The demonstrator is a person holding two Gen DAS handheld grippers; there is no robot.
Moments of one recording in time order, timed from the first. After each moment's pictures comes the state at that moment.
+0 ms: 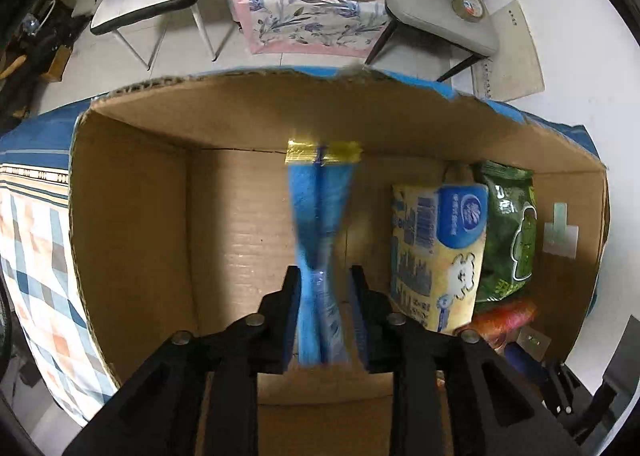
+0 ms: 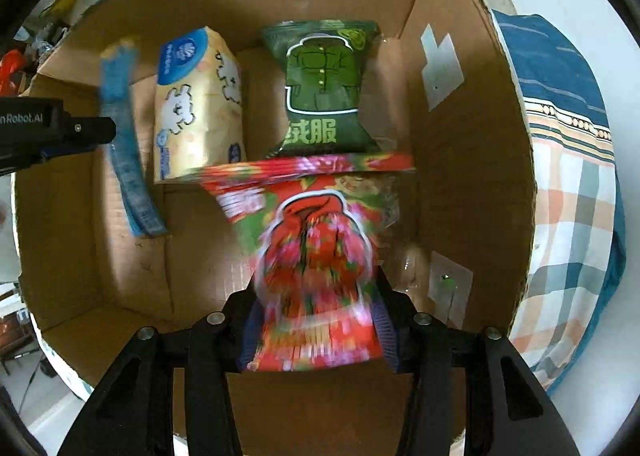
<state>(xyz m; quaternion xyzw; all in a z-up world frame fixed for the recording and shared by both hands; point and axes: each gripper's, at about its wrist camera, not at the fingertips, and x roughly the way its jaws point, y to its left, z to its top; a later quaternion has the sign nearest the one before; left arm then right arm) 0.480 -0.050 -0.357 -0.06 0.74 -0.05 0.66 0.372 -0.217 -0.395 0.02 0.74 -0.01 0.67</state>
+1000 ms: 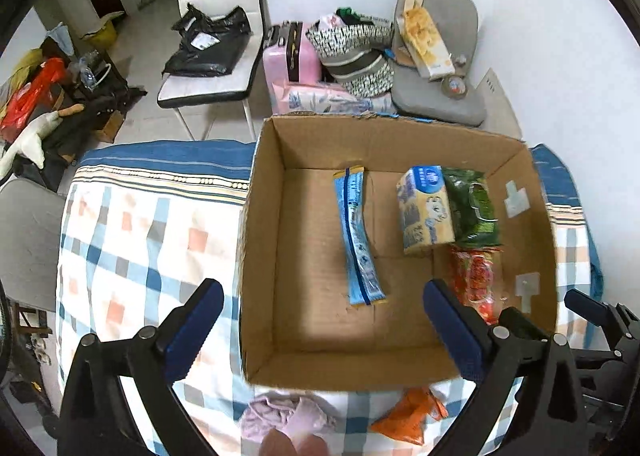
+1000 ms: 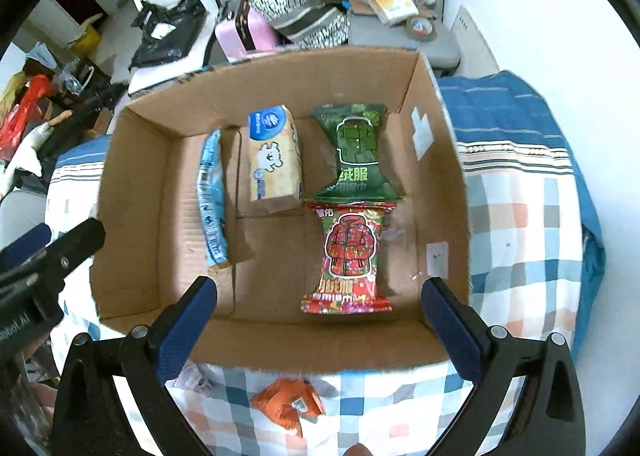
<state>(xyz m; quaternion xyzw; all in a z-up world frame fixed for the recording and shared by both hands) 0.344 -0.014 -0.226 -0.03 0.59 -0.02 0.81 0.322 -0.185 -0.275 0.03 0.64 -0.01 0.77</state>
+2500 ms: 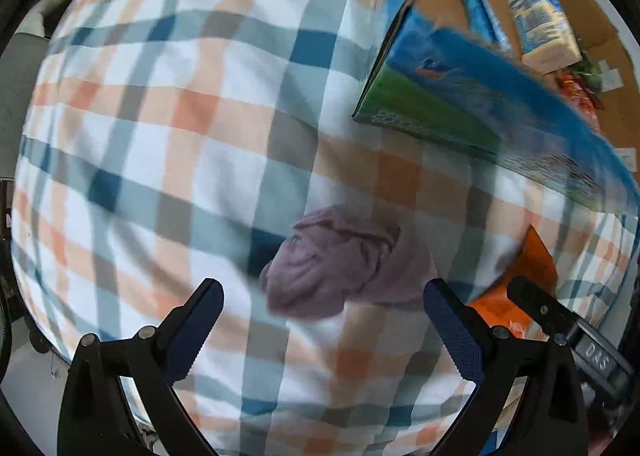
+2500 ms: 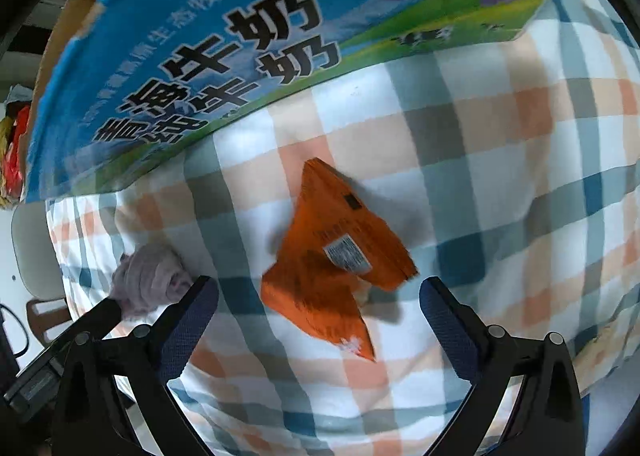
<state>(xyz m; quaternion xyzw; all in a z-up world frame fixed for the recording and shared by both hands) 0.224 0.045 -0.388 -0.09 0.74 0.03 0.66 0.175 -0.169 -0.418 0.18 0.73 -0.02 0.66</state>
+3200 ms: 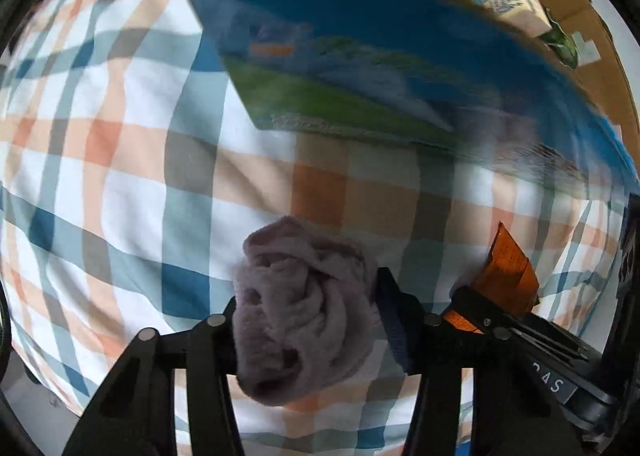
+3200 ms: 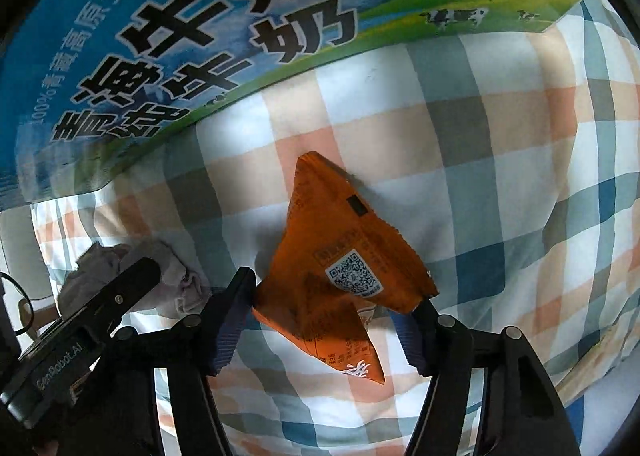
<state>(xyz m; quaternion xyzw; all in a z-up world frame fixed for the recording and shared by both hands) 0.225 -0.009 -0.408 -0.09 0.73 -0.03 0.67 0.178 -0.143 -0.443 0.16 0.75 -0.03 0.64</state>
